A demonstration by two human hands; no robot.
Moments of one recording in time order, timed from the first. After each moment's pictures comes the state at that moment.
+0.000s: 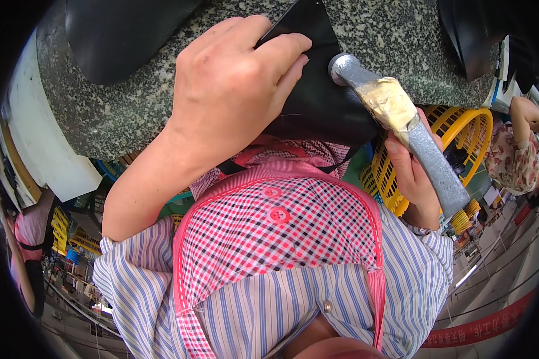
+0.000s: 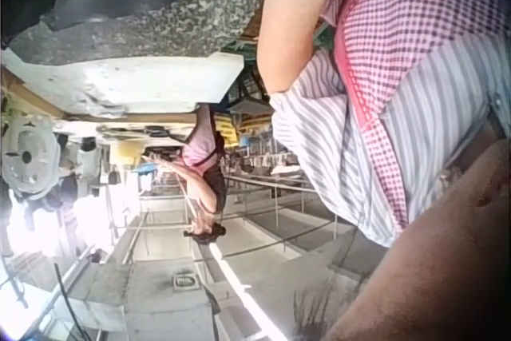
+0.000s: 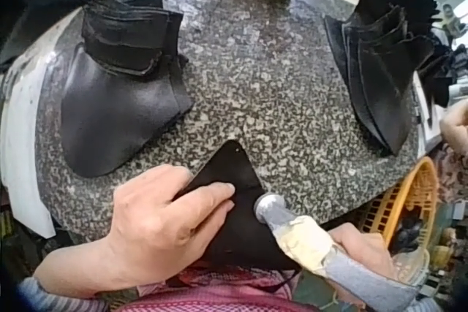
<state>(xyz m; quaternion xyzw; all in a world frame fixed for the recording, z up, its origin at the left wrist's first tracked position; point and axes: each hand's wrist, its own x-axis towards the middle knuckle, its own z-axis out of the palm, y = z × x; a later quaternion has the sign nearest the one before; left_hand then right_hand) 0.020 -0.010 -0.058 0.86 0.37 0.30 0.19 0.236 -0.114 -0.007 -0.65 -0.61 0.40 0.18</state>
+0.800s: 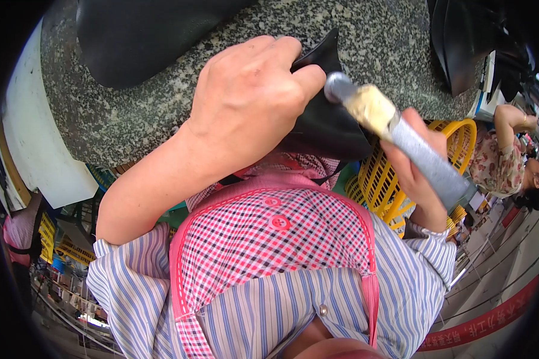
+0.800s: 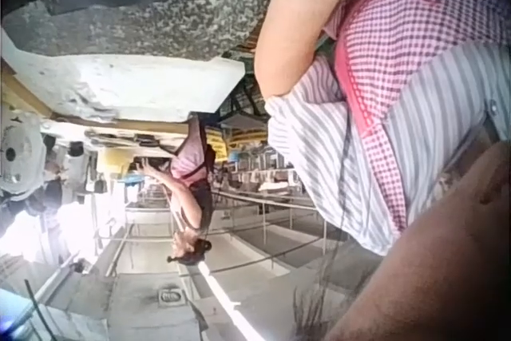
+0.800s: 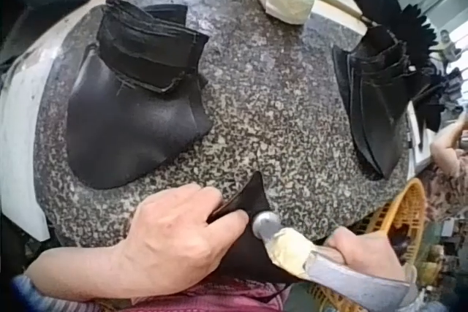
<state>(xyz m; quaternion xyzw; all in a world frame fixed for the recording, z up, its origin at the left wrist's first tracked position) 0.022 -0.008 -0.056 0.89 0.34 0.24 0.21 0.235 -0.086 0.015 -0.66 -0.63 0.40 0.07</state>
